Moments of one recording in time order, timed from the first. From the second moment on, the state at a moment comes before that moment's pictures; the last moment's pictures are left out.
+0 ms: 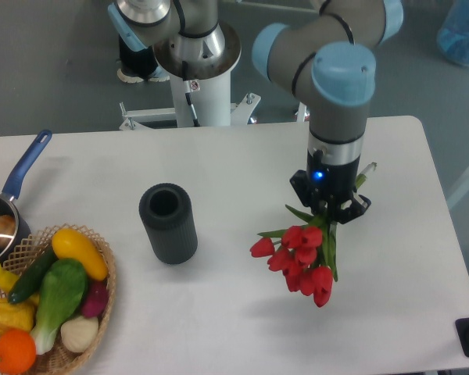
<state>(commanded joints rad) 2.57 -1.81 -1.55 -1.06 1.42 1.18</state>
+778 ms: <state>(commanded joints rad) 2.56 -1.72 -1.62 -1.00 0.89 1.07</state>
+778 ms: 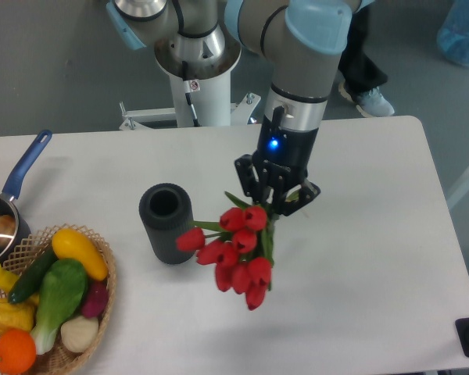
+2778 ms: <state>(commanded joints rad) 2.62 -1.60 -1.86 -0.96 0.31 1.04</state>
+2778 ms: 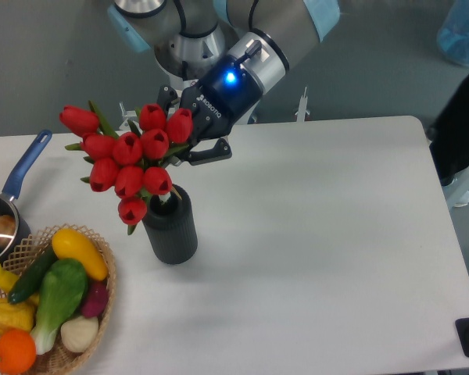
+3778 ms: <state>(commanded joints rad) 2.60 -1.68 -1.99 -0.96 0.31 1.25</state>
